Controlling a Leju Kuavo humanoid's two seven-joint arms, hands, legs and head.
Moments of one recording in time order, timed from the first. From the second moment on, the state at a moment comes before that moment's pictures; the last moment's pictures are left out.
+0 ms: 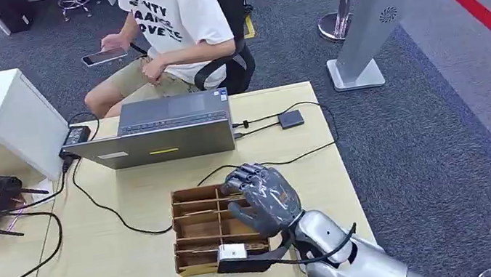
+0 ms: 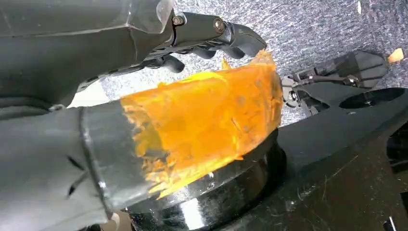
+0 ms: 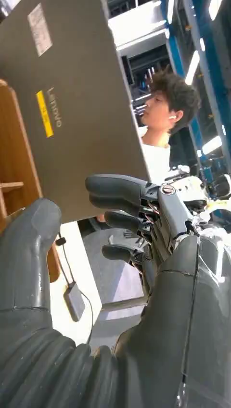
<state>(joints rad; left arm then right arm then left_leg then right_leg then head) -0.13 -0.02 -1.35 -0.15 1.07 0.00 0.11 -0.39 -0.09 0.93 -1.36 0.89 -0.38 0.02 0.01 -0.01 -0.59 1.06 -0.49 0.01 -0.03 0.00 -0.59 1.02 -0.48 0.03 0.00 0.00</state>
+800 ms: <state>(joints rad) -0.14 -0.02 -1.35 -0.15 1.06 -0.01 0.11 -0.42 -0.05 0.94 -1.23 0.89 -0.38 0.05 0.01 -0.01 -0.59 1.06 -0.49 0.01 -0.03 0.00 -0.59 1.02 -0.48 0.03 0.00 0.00</state>
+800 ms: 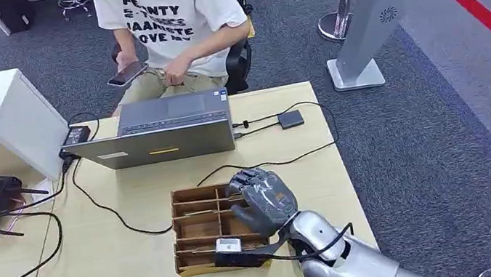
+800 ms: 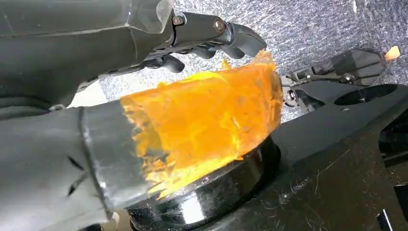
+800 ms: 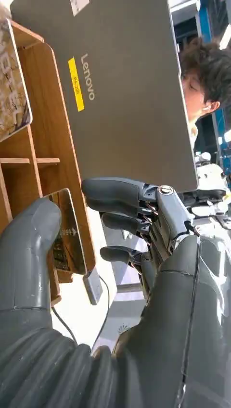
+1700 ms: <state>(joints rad) -0.14 -0.02 -1.36 -0.15 1.07 -0.01 0.11 -0.42 -0.05 0.91 -1.17 0.93 -0.36 0.06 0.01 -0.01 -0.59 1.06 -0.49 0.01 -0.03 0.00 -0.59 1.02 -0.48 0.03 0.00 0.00</state>
